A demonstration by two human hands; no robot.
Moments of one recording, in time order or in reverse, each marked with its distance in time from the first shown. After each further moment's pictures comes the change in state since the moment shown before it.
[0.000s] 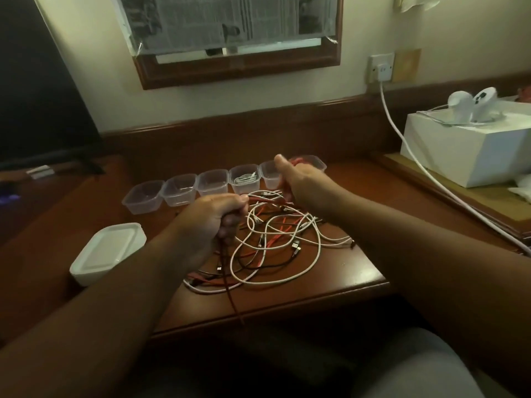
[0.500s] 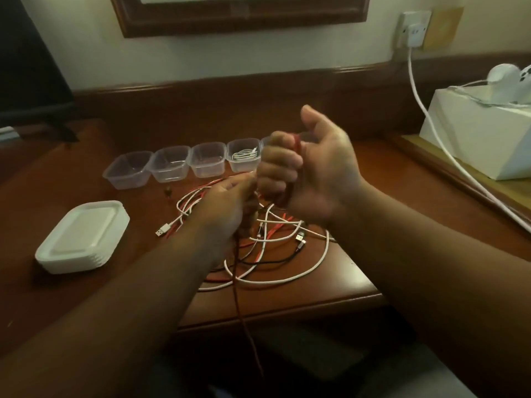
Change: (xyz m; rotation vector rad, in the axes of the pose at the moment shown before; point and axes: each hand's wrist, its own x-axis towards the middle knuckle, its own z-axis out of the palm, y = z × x) left_hand 0.049 -0.029 0.019 -0.205 0.096 0.019; right_hand 0.020 -0.006 0.020 1.480 -0.511 0.137
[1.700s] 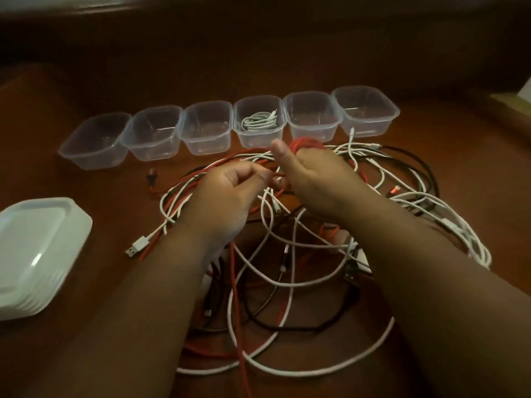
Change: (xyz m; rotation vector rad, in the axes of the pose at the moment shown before) left_hand 0.122 -0.052 -0.056 0.365 0.096 0.102; right_hand 0.120 0.011 -0.135 -1.781 0.362 -0.051
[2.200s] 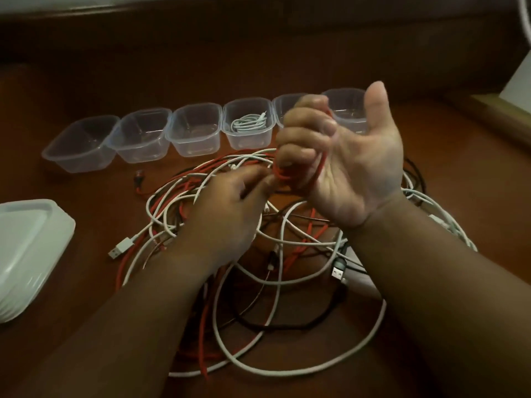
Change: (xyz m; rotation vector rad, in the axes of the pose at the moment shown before) left_hand -0.007 -0.005 0.014 0.190 -0.055 0.197; right_hand -0.017 0.000 -0.012 2.203 -0.546 -0.133
